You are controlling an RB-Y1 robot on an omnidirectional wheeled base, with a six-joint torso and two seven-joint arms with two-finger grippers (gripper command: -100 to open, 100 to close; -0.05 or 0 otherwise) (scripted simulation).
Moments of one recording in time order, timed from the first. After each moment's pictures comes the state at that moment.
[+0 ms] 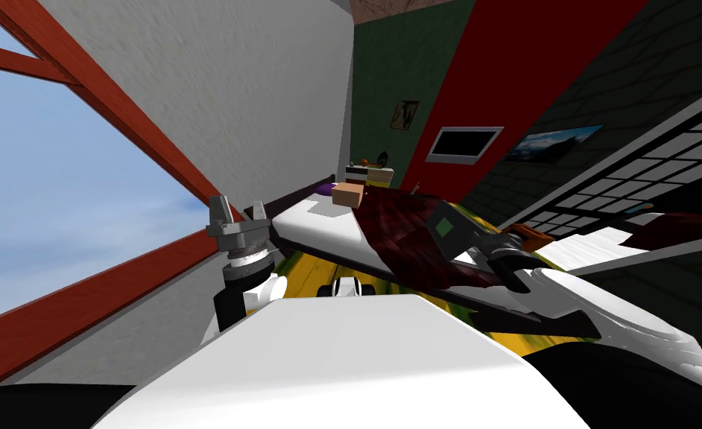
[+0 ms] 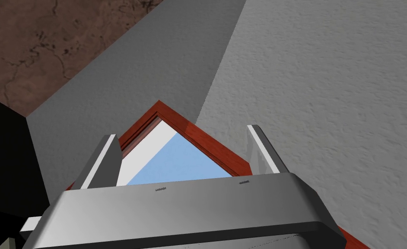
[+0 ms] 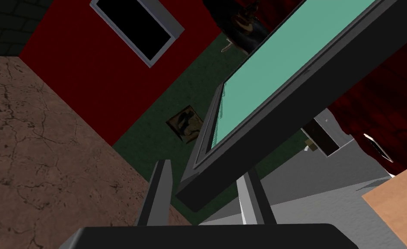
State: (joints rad) left arm 0.50 0.04 0.02 -2.40 0.12 -0.62 -0.08; right arm 0.72 -1.05 -0.45 -1.83 0.62 0.36 0.51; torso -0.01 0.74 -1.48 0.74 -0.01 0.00
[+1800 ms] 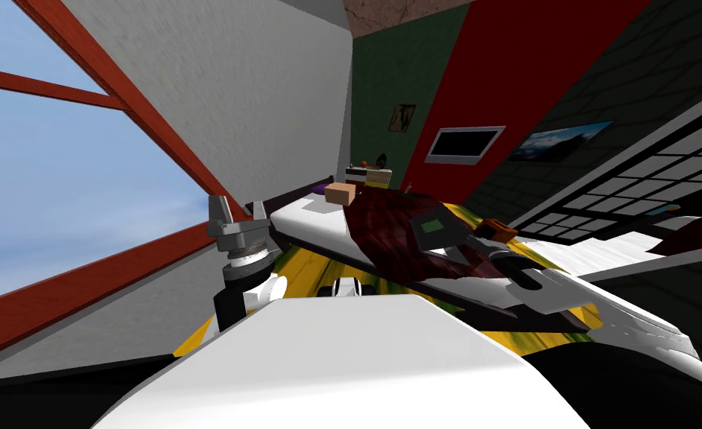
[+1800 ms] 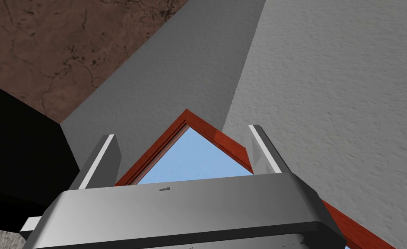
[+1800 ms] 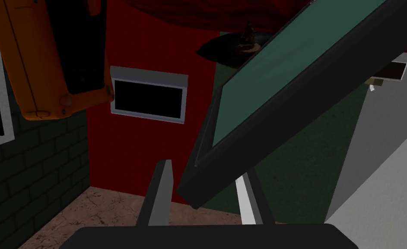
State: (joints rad) left arm 0.50 0.04 0.02 -2.40 0.12 -0.62 -0.08; right arm 0.64 -1.09 -0.40 -1.65 0.22 0.19 0.22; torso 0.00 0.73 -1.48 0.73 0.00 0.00
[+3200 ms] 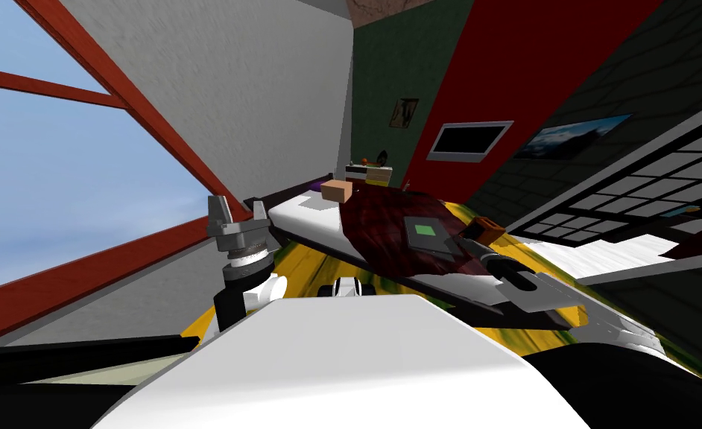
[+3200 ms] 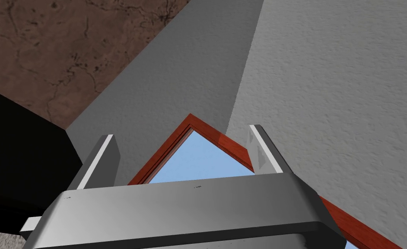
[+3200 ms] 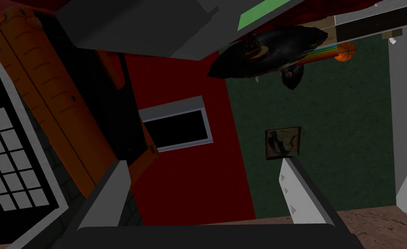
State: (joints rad) left arm 0.50 0.04 0.02 -2.40 0.12 -0.62 -0.08; right arm 0.59 -1.04 -0.34 -1.60 0.05 0.13 0.08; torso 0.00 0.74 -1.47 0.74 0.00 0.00
